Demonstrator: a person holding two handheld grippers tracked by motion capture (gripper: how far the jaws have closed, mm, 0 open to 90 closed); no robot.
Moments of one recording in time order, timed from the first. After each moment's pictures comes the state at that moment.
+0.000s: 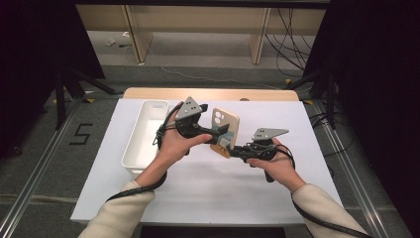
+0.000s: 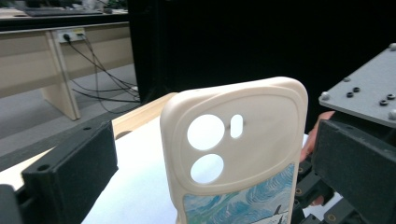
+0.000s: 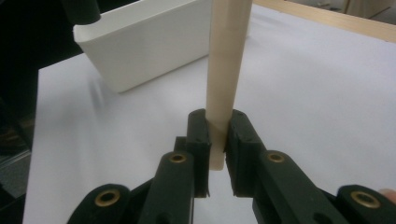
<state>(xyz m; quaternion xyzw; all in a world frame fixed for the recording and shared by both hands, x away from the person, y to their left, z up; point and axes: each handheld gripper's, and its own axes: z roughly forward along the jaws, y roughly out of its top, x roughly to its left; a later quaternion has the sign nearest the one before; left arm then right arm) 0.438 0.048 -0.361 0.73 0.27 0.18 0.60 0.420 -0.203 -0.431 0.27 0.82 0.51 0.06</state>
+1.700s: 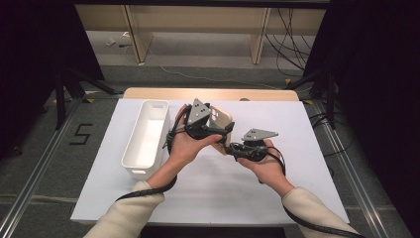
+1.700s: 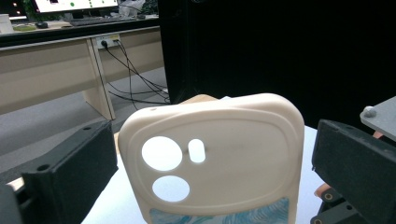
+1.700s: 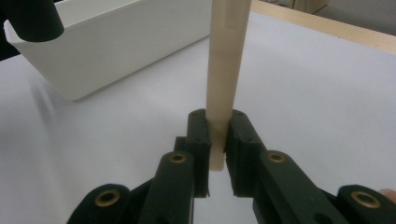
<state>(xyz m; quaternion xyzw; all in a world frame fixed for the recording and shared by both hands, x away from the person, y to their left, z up) 0.438 0.026 -0.368 0.72 0.30 0.24 0.58 0.414 -0.177 -0.432 0.33 0.81 0.47 0.13</state>
